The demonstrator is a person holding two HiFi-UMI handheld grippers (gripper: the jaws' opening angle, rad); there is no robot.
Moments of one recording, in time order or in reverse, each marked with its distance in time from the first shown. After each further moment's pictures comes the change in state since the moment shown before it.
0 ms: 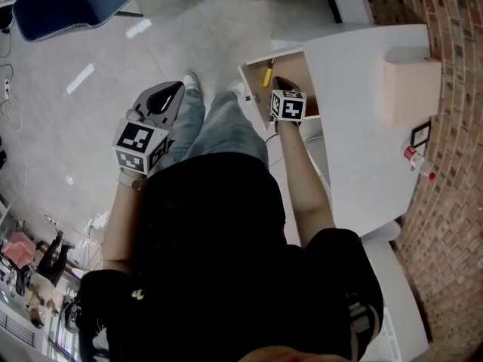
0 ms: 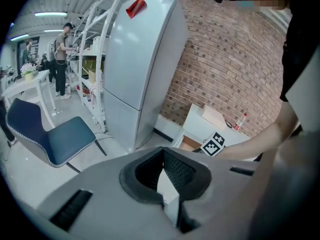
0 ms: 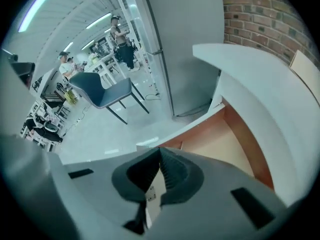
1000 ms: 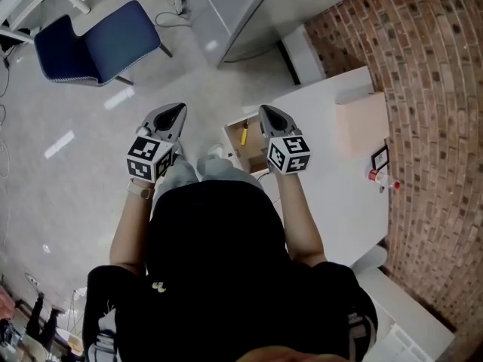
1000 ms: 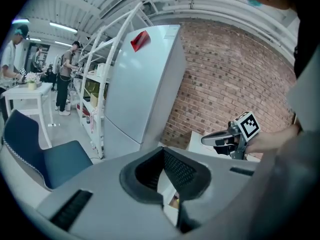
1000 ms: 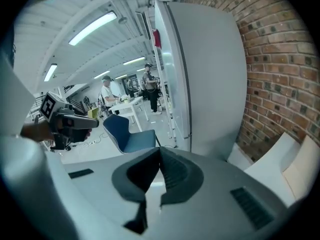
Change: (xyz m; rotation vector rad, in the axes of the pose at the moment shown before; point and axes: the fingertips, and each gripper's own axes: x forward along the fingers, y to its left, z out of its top) left arm -0.030 0.032 0.105 0.005 -0.284 -0.029; right arm -0.212 0.104 0.213 -0.188 -0.498 0.138
